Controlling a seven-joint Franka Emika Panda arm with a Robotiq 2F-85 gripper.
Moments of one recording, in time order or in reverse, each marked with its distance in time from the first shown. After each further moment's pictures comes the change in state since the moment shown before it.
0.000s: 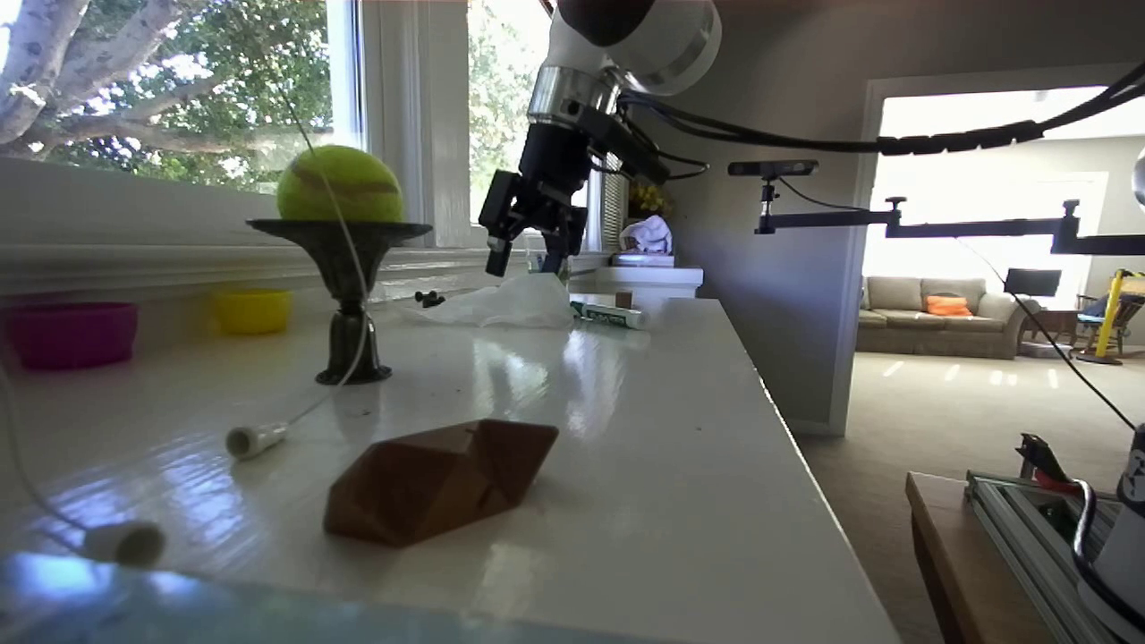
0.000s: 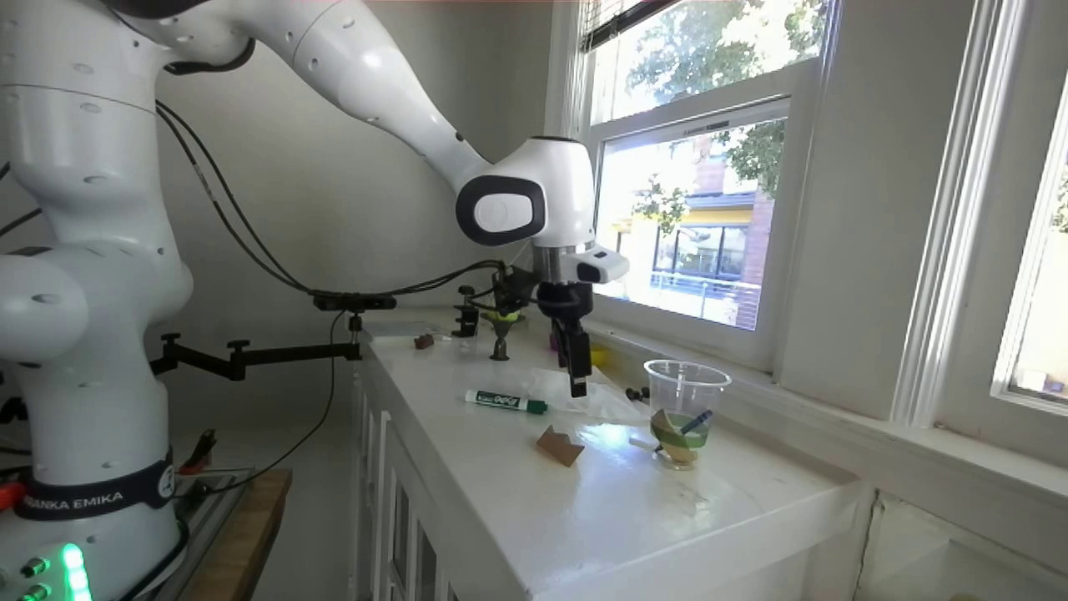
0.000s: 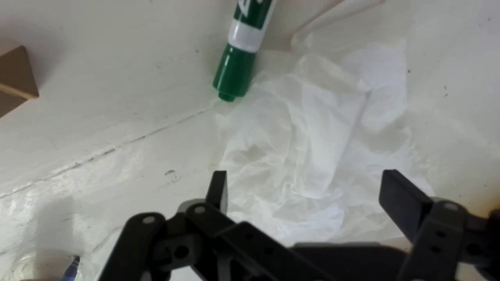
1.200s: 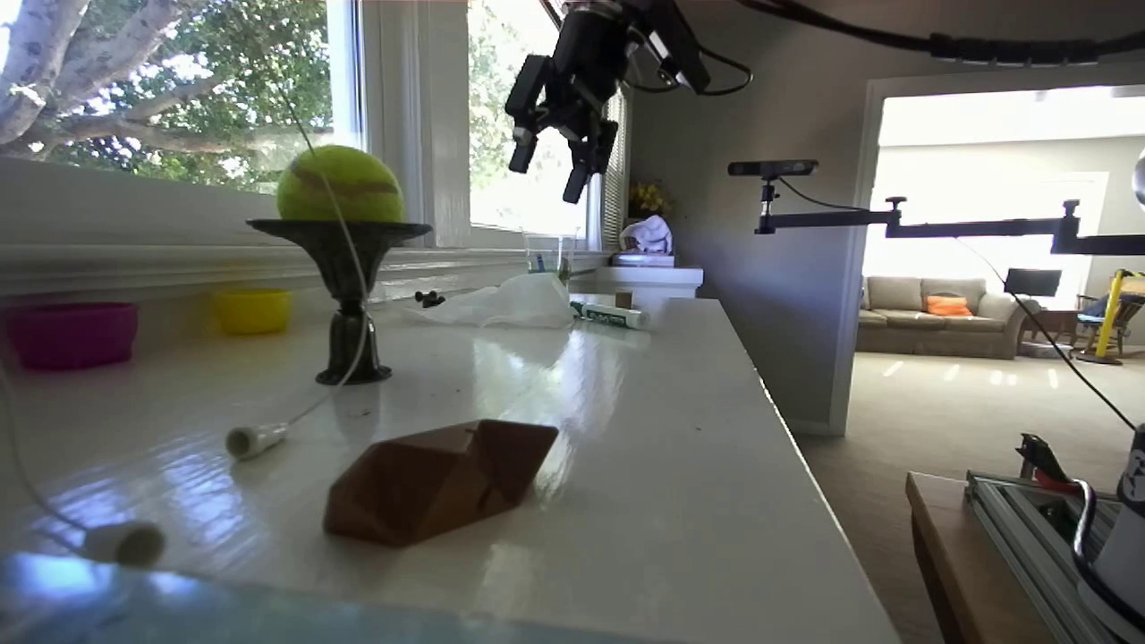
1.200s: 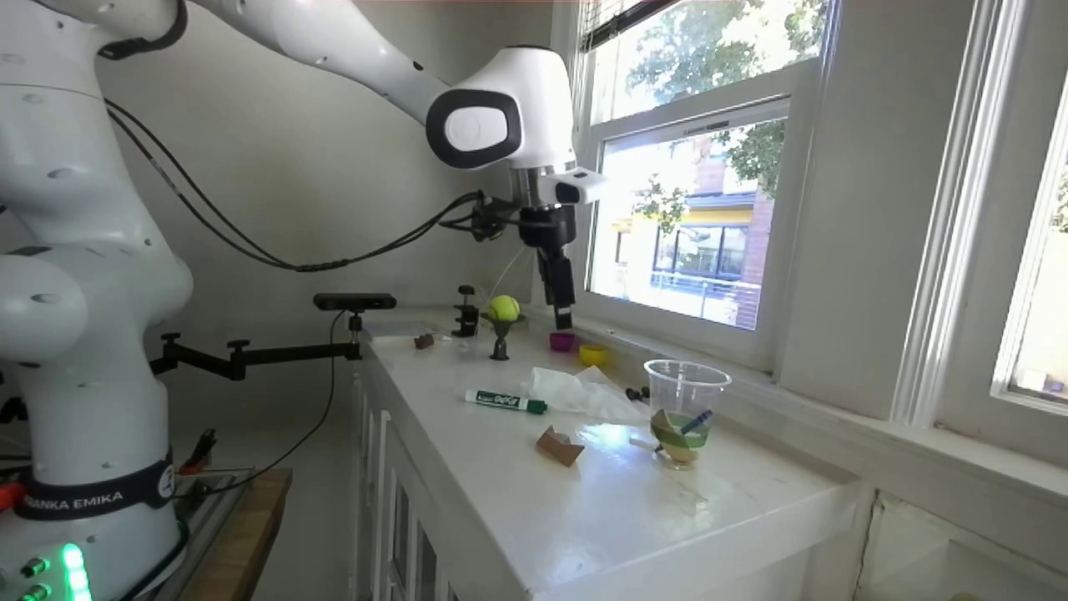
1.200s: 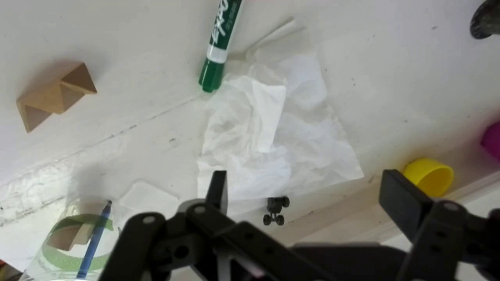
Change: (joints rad) arm -0.003 -0.226 -0.014 -0.003 0.004 -0.177 0.037
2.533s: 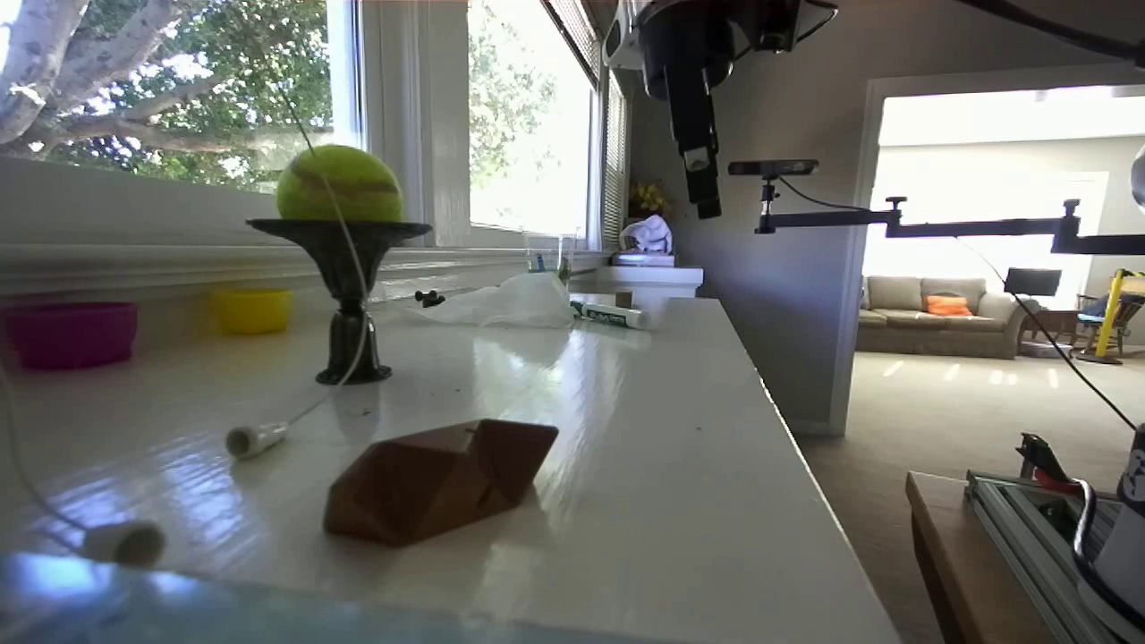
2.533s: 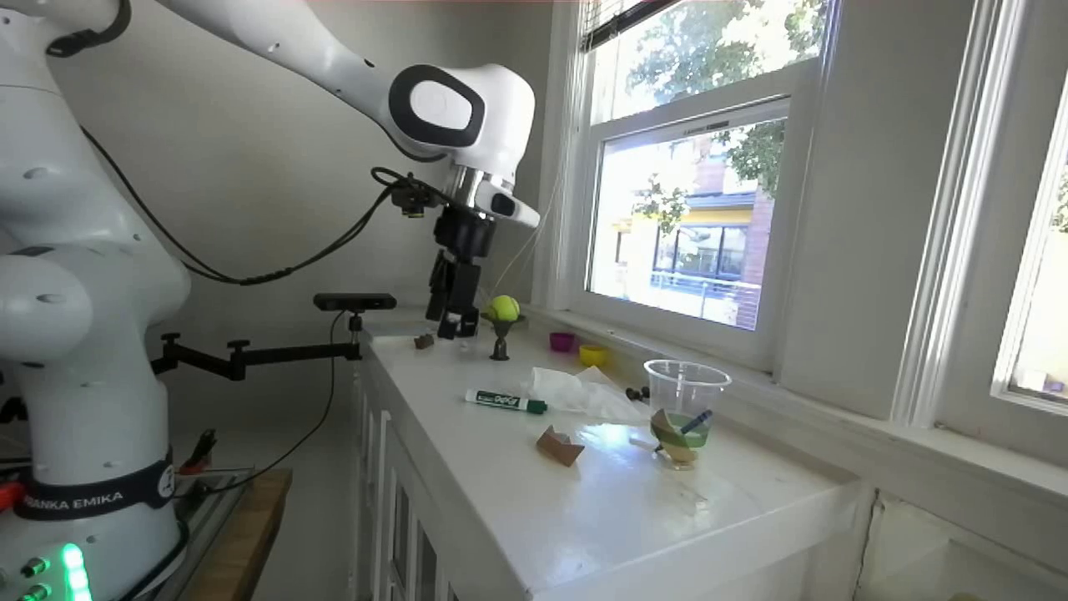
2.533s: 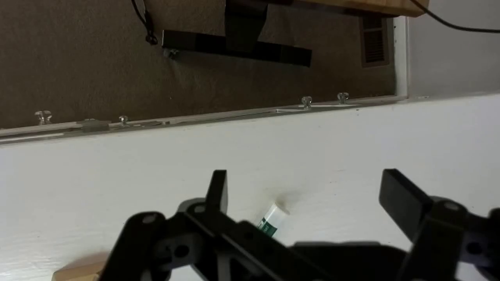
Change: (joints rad) arm 0.027 -0.160 0.043 -0.096 -0.202 -0.531 -0.093
